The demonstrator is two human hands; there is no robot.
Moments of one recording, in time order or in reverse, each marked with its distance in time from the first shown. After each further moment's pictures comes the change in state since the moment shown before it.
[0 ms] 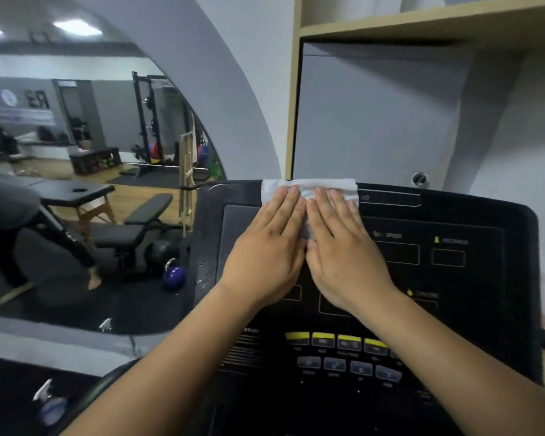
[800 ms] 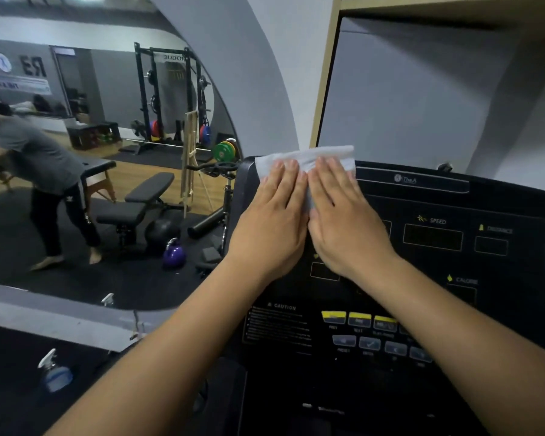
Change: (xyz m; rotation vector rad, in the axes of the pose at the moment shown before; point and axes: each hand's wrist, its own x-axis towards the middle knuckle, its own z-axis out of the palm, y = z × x) left_hand -0.023 -0.043 -0.011 0.085 -0.092 -0.099; right_hand 0.032 -0.046 0.008 -0.069 -0.057 -0.057
